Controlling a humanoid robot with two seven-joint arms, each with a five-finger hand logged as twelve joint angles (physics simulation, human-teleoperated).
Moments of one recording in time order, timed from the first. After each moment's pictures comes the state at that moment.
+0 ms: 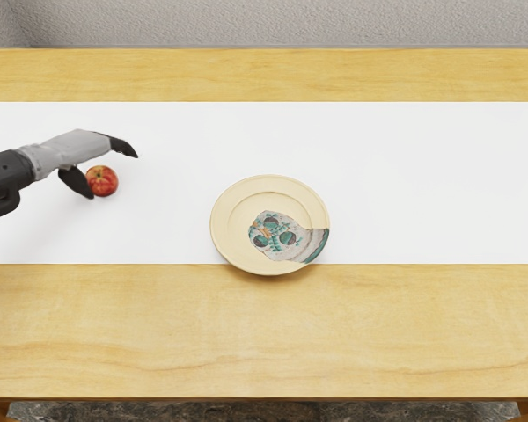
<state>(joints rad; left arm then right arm) -1.13 0.47 0.40 -0.52 1.05 0.22 -0.61 0.00 0.00 -0.24 0.11 -0.15 -0.02 0.03</state>
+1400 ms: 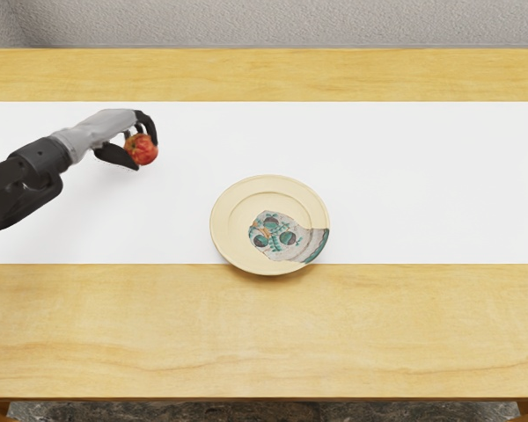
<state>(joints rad) -1.14 0.31 0.43 -0.43 0.71 0.22 -0.61 0.00 0.00 -0.24 0.11 -0.15 -0.02 0.03</state>
